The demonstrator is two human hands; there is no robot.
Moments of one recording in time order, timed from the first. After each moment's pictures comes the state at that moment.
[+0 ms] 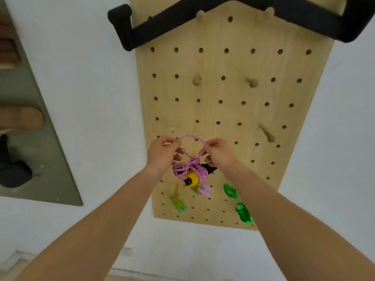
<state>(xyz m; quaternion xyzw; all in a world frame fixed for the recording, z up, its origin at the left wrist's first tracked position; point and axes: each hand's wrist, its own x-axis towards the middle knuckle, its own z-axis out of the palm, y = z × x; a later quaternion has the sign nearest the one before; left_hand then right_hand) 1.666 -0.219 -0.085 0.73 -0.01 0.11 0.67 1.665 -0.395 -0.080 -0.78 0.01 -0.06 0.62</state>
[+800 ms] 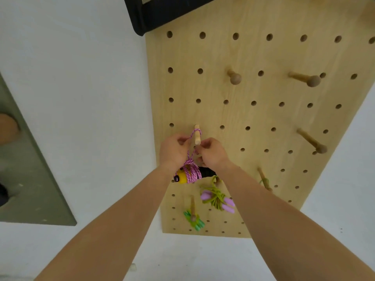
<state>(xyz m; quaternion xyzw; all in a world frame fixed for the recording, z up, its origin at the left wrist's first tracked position) 1.826 -0.170 -0.111 0.84 -0.07 0.17 0.52 1.814 -0.301 -0.113 -0.80 0.07 -0.08 0.58</state>
